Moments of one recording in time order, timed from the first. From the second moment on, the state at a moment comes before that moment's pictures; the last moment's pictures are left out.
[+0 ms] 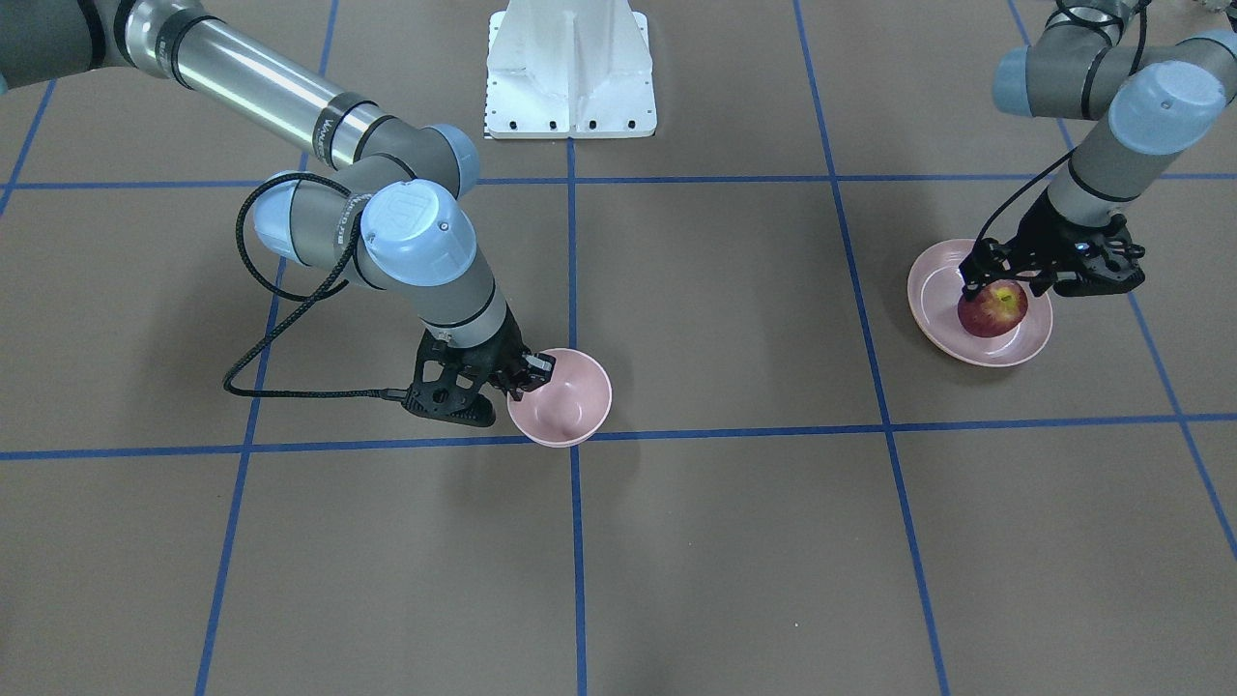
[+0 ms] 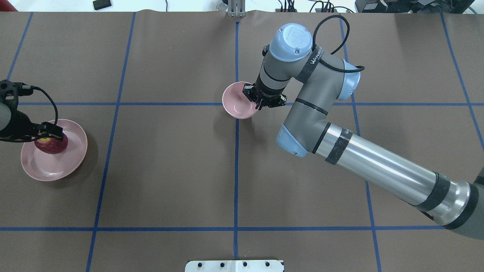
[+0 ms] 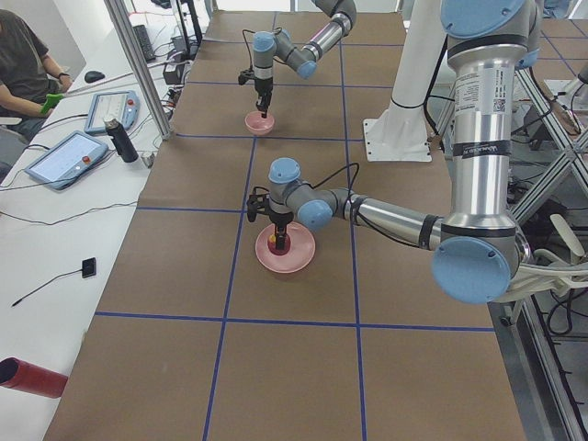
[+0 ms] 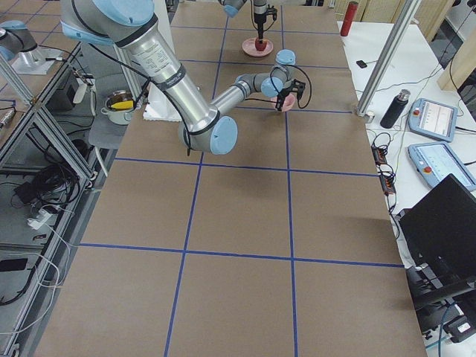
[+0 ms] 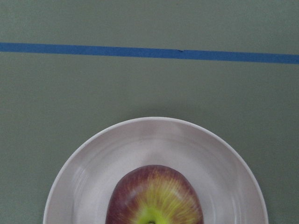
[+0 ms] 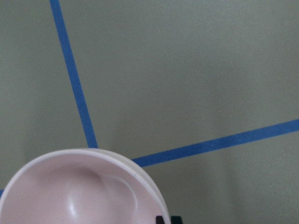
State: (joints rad) left arm -0.91 -1.53 -1.78 -2.02 -2.07 -0.91; right arm 0.69 -0.76 1.31 -1.30 2.05 1.39
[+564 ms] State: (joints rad) left arm -0.90 -1.55 -1.74 -2.02 -2.07 -0.91; right arm 0.70 -0.77 1.32 -1.27 2.04 1.39
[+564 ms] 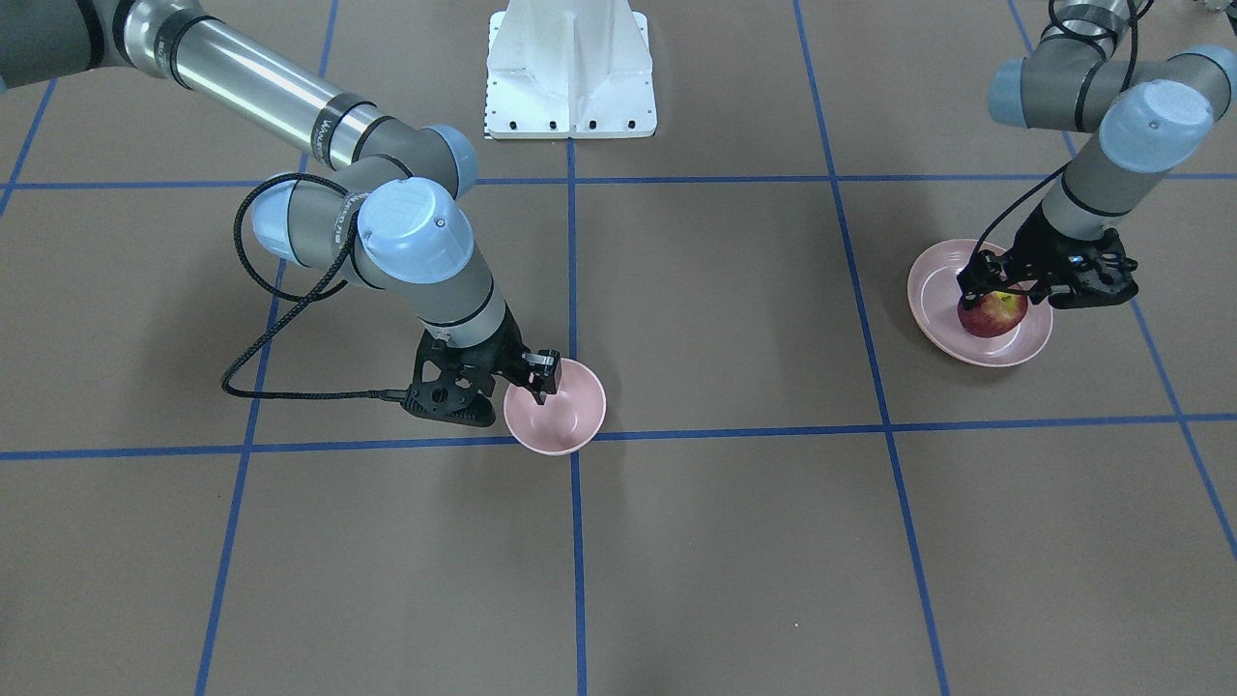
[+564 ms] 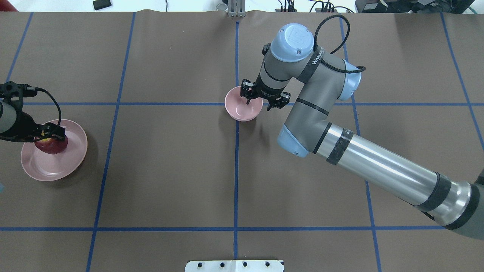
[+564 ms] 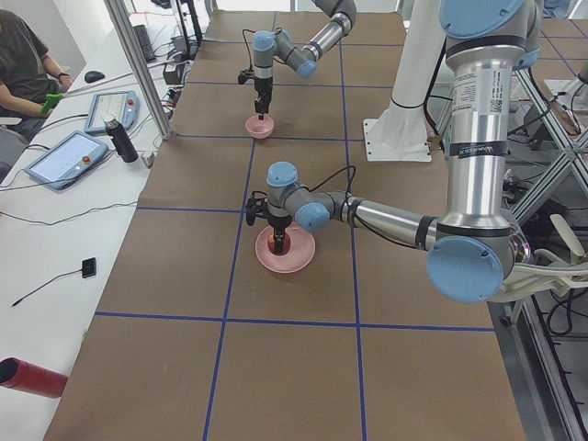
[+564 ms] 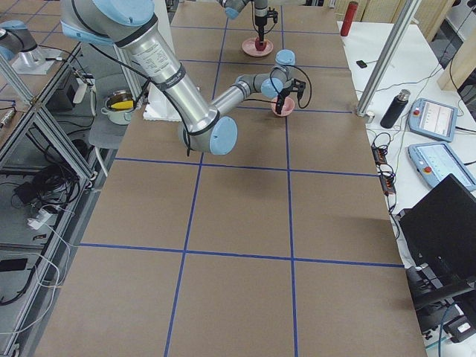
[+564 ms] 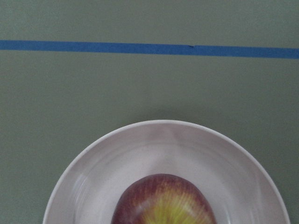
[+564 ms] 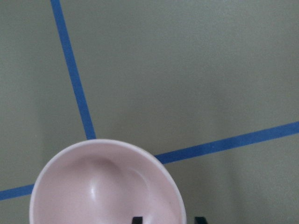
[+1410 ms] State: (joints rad) left arm -0.88 -1.56 -1.71 -2.02 -2.07 -0.91; right arm 0.84 -1.04 1.59 -1.27 2.20 1.32
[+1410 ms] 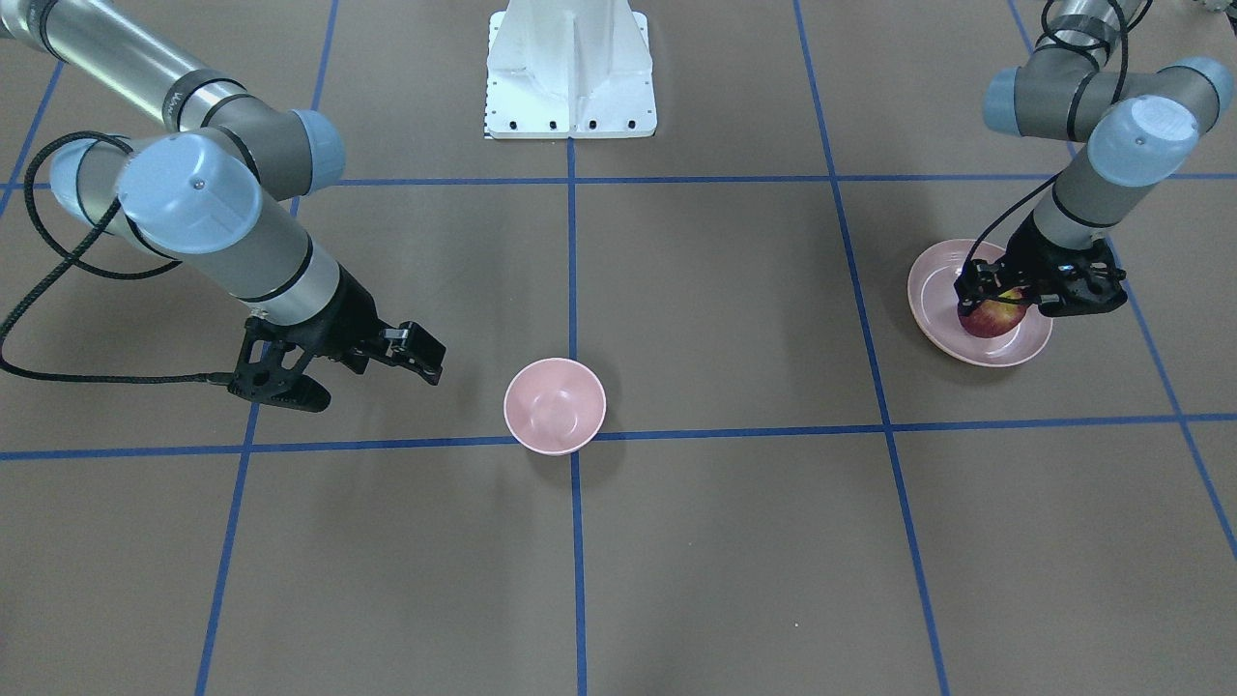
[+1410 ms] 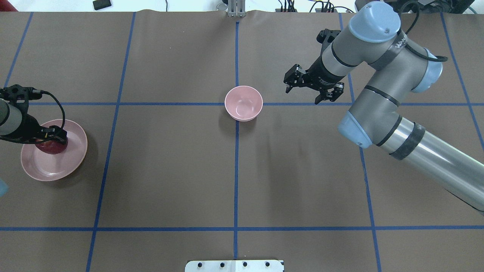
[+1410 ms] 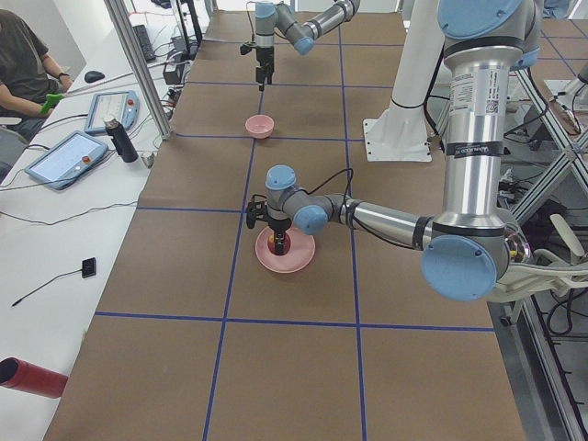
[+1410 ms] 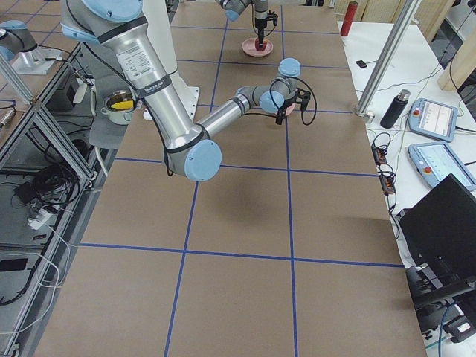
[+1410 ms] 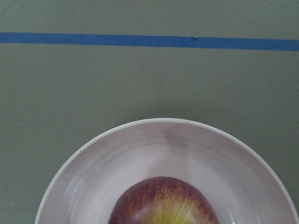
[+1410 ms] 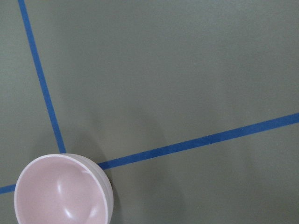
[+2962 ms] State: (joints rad) left arm -0.64 -2.54 -1.42 -1.51 -1.97 -1.39; right arm 1.19 -1.59 1.76 -1.26 2.24 0.40
